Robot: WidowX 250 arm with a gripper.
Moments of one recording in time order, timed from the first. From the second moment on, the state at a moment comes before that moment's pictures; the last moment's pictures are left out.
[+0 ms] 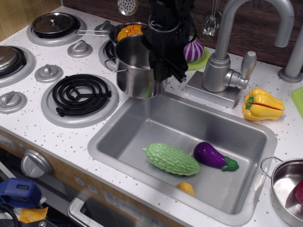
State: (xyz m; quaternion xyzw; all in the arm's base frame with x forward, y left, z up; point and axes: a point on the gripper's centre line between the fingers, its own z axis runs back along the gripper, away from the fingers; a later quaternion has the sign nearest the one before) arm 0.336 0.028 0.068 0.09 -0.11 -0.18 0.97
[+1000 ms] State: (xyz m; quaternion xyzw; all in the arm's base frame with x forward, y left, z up) arm 0.283 0.074 0.074 0.11 -0.13 -0.12 0.98
